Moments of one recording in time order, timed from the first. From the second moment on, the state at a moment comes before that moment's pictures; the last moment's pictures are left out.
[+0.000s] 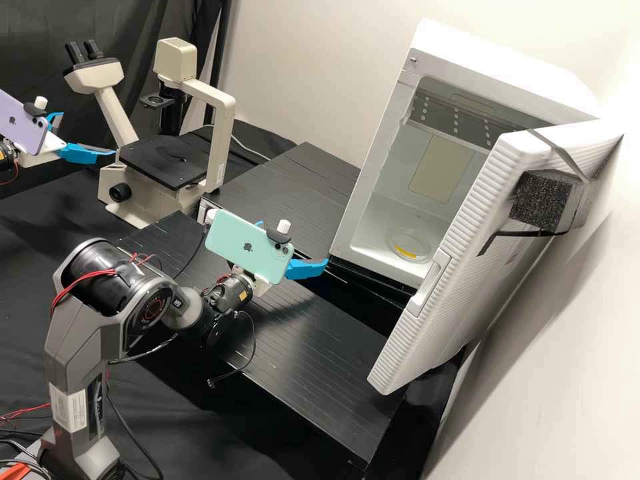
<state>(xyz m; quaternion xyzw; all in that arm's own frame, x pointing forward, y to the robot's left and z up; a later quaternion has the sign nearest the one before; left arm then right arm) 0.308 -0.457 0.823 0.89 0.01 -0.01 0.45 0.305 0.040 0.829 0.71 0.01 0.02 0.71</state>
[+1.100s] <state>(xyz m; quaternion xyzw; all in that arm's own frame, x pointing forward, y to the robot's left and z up) 0.308 -0.457 0.823 0.89 0.01 -0.01 0.45 0.264 -0.040 0.926 0.71 -0.12 0.12 0.68</state>
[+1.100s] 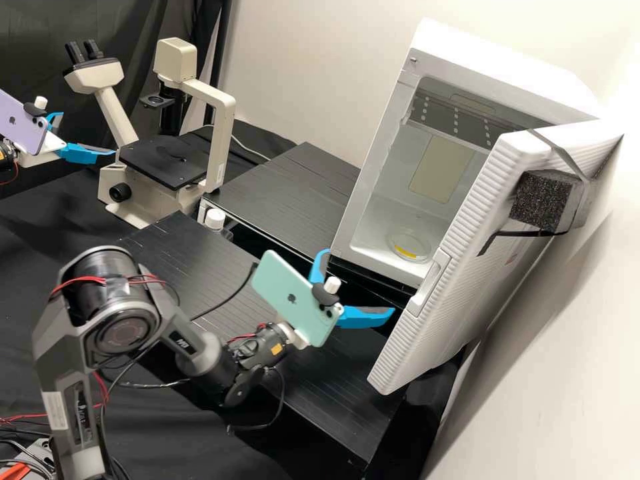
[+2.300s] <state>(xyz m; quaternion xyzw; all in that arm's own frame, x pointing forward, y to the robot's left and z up) 0.308 -0.457 0.823 0.89 0.01 -0.01 0.45 0.420 -0.064 0.991 0.69 -0.03 0.04 0.72</state>
